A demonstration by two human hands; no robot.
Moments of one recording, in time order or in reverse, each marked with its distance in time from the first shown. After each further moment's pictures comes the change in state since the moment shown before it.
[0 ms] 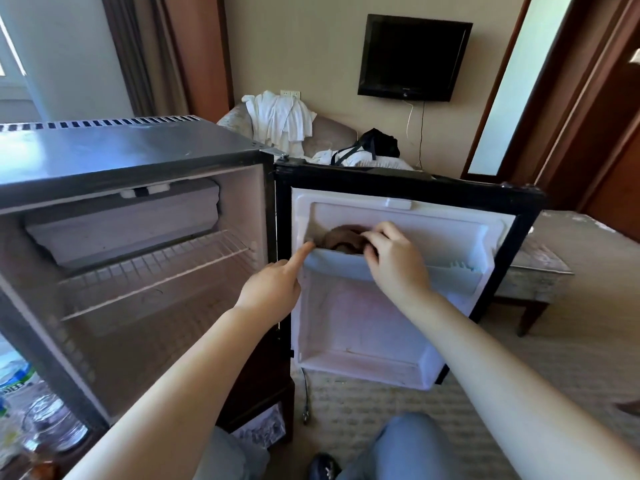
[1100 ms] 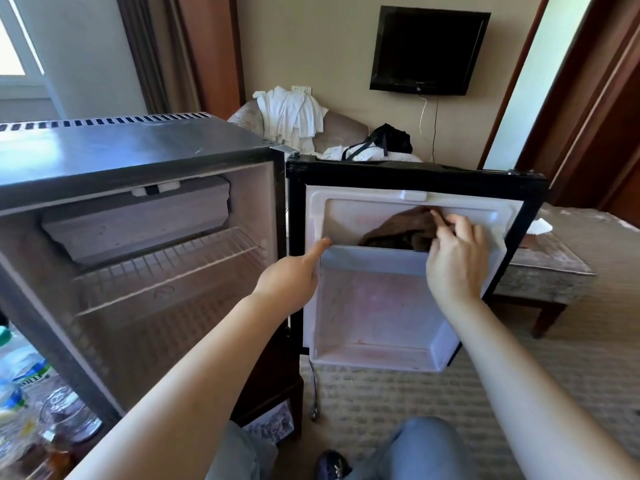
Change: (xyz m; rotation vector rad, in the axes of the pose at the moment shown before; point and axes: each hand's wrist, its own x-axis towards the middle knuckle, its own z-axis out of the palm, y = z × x) left_hand 0.008 0.018 -0.019 0.031 -0.099 -0.031; right_hand -0.007 0.061 -0.005 -0.339 0.349 0.149
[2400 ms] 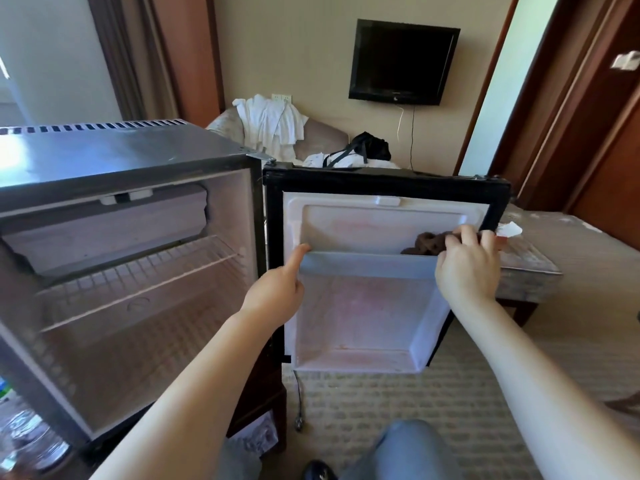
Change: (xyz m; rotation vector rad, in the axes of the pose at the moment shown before) left_hand 0.003 0.005 0.021 -0.177 0.052 -0.020; right_hand 0.004 0.041 -0.032 -0.306 -0.274 0.070
